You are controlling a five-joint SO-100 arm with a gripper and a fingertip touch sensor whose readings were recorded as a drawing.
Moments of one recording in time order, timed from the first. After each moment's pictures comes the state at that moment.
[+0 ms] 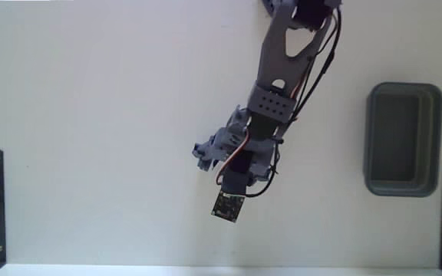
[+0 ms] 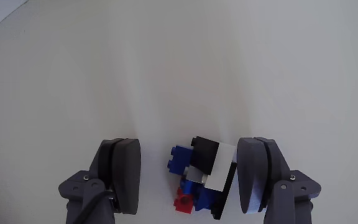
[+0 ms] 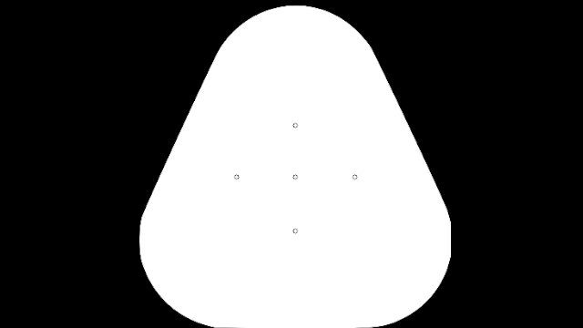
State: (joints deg) arm 18.6 87.0 103.4 41.0 -0.1
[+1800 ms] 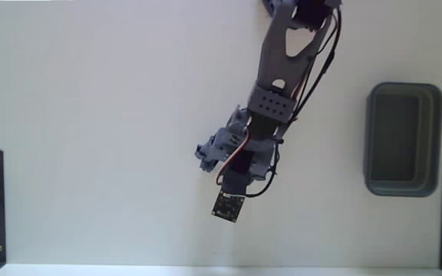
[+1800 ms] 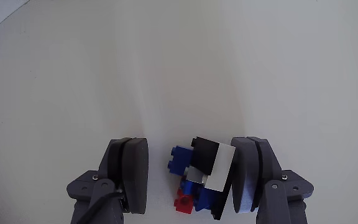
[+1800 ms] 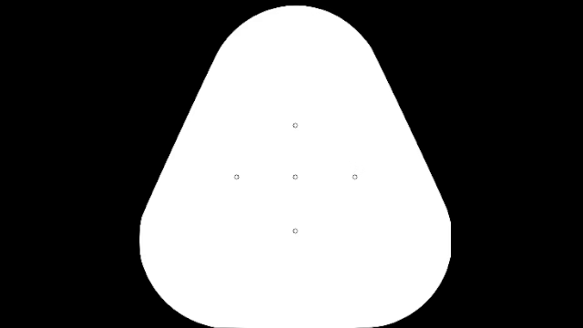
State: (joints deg) arm 18.5 87.0 103.4 41.0 0.0
